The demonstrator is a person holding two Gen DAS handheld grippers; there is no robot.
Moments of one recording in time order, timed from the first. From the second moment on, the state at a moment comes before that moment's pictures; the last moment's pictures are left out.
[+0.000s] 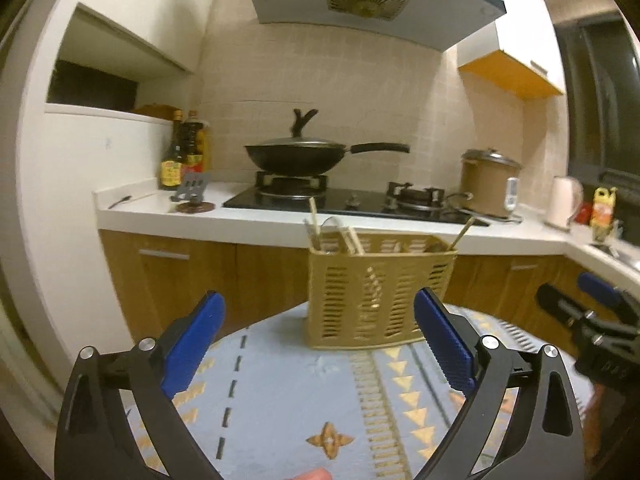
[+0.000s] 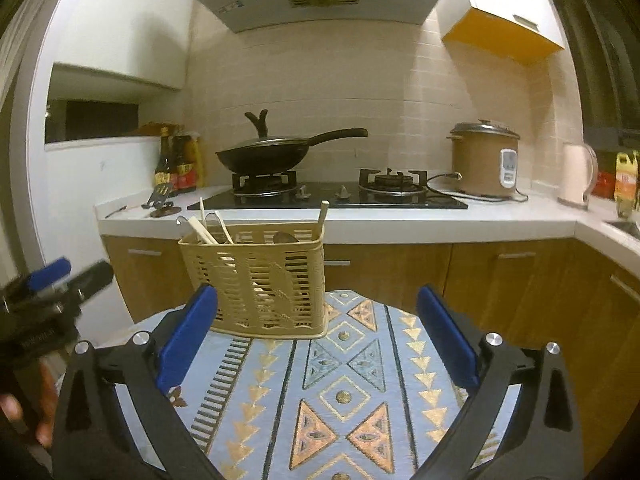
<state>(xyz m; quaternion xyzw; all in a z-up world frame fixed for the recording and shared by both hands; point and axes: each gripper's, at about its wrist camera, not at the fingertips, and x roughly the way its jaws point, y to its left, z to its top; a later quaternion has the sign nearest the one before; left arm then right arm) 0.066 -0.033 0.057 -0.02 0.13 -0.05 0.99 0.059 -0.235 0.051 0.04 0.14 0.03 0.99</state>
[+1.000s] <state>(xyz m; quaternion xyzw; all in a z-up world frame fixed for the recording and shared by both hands) 0.067 -0.051 0.010 0.01 0.11 0.00 0.99 0.059 -0.218 0.028 0.02 0.14 0.06 0.99</state>
